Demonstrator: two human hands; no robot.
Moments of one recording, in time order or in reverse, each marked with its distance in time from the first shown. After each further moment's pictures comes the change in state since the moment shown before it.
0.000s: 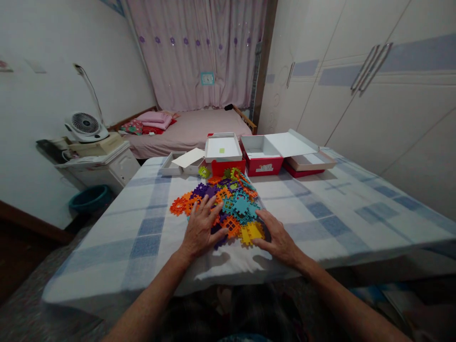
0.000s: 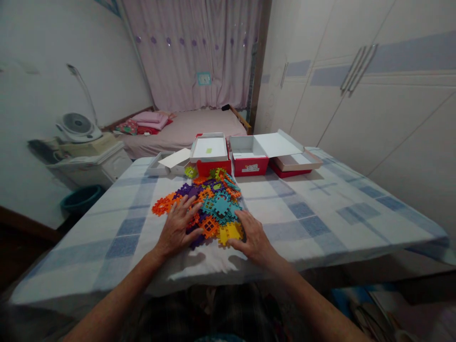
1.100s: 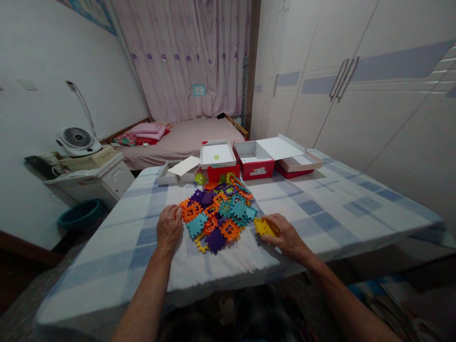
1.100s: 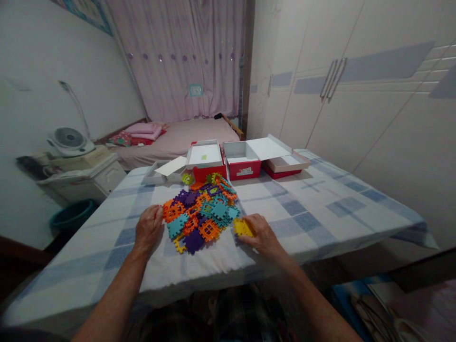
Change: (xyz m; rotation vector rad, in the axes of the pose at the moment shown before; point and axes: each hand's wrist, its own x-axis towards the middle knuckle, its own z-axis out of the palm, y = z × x) left_hand -0.012 -0.099 0.007 0.007 0.248 -0.445; right_hand -0.006 0.007 -0.027 0.031 0.049 0.098
